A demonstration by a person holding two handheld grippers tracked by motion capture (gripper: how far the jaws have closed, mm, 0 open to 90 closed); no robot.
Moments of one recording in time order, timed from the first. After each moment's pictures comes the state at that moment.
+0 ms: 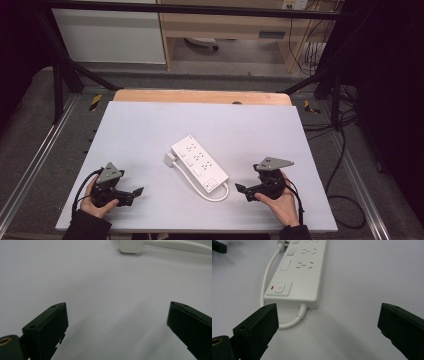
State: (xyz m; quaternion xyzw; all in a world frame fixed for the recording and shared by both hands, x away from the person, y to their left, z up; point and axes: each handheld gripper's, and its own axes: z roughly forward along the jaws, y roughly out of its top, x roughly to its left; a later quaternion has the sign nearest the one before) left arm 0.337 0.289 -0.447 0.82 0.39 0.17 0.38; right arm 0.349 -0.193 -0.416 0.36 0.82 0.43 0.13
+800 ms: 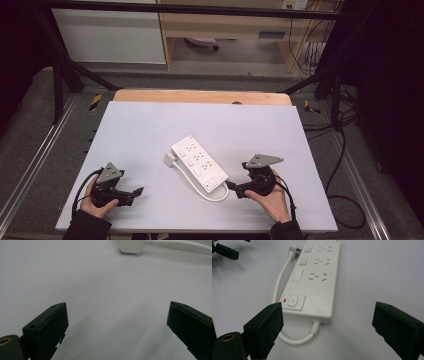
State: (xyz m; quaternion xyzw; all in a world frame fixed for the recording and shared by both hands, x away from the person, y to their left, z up) left arm 0.337 0.290 -0.448 0.82 0.39 0.17 0.38; right arm 0.354 -0.166 -0.408 0.34 0.83 0.44 0.12
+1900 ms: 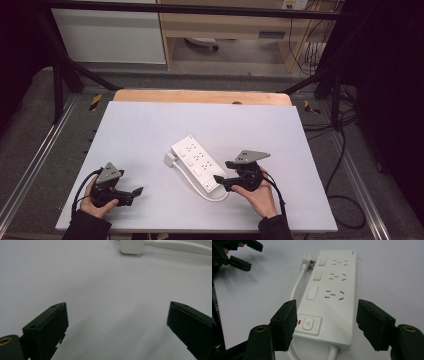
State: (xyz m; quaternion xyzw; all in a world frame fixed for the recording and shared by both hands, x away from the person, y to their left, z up) left arm 0.337 0.290 -0.447 0.82 0.39 0.17 0.38; right arm 0.364 -0.135 -0.403 0.32 0.82 0.46 0.10
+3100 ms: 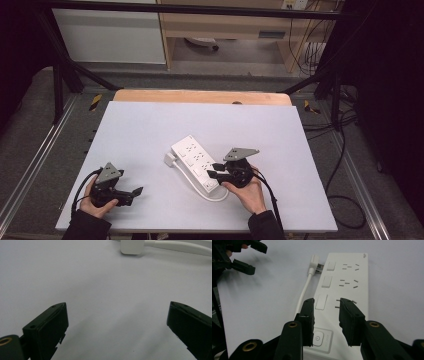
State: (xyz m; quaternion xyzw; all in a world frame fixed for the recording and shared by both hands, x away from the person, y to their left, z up) left arm 0.337 0.291 -0.446 0.82 0.39 0.18 0.38; right arm 0.372 -0.110 -0.404 0.31 0.83 0.45 0.08
